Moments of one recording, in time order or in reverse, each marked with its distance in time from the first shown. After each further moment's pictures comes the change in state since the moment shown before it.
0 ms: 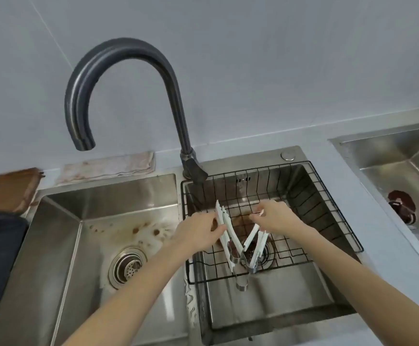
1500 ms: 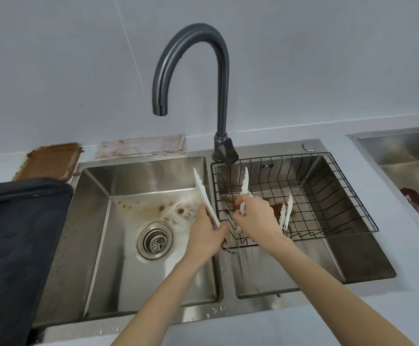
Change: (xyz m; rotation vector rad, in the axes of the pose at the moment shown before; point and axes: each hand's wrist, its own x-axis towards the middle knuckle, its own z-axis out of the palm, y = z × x) left_hand -0.101 -0.034 0.016 -0.791 0.287 -0.195; right_hand -0.069 -0.094 0.074 0.090 0.276 -0.153
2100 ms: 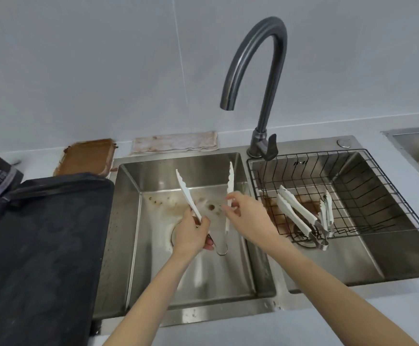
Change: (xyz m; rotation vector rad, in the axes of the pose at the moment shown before) left_hand -0.001 -0.064 -0.106 -0.141 0.088 -0.170; right_hand -0.005 -0.089 0.065 0.088 -0.038 -0.134
